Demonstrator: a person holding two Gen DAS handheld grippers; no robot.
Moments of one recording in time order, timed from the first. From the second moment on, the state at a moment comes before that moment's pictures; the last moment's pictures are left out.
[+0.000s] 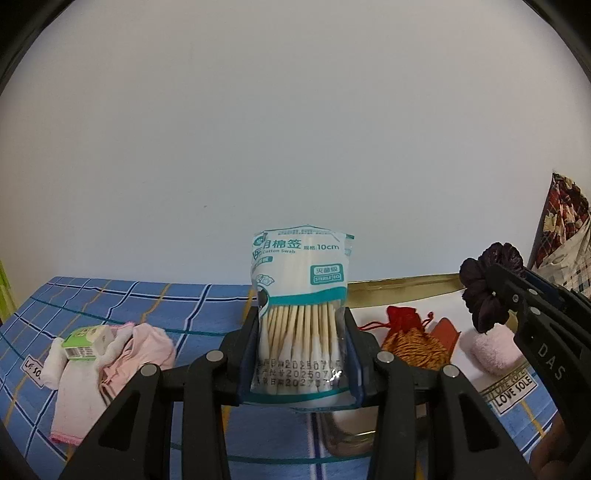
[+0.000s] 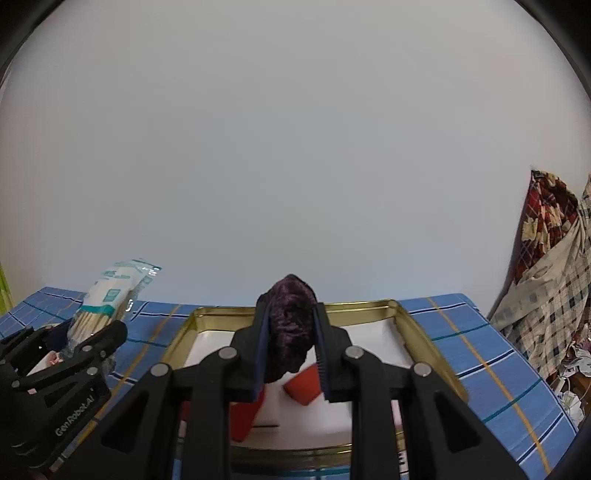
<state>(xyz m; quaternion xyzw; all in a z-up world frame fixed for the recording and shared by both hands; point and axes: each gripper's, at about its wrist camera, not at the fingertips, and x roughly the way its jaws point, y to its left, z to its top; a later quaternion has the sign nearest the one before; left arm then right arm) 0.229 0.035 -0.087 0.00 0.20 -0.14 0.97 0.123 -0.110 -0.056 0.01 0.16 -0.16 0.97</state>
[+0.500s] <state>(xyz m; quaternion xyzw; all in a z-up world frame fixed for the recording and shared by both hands) 0.230 -0.011 -0.085 0.01 0.20 -0.17 0.97 0.131 -0.157 -0.057 0.03 0.18 -0.20 0.96</state>
